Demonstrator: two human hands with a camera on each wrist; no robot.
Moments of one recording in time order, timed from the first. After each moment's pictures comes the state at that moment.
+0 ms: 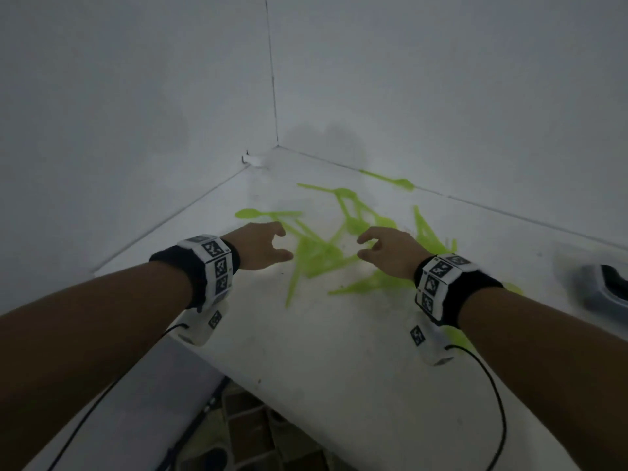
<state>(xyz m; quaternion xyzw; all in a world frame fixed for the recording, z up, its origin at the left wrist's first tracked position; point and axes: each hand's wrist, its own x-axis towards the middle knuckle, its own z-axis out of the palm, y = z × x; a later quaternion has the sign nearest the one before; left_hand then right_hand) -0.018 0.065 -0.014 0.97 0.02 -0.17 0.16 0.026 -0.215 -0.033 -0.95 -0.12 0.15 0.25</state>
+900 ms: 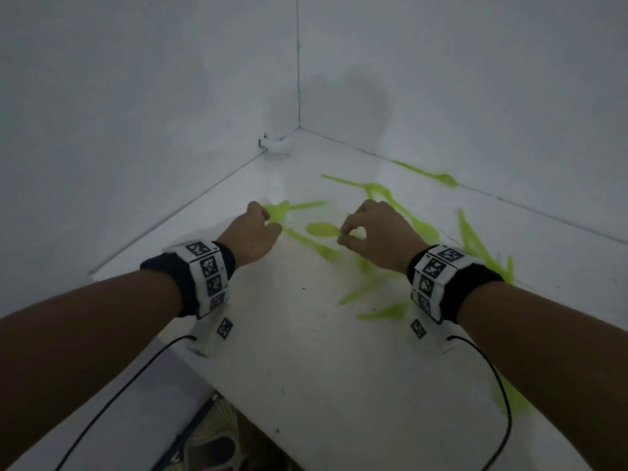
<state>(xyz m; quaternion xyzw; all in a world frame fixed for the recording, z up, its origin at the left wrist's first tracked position) 0.023 0.112 -0.047 0.91 0.17 -0.06 0.36 0.085 -0.133 -0.048 -0.93 -0.31 0.01 0.21</state>
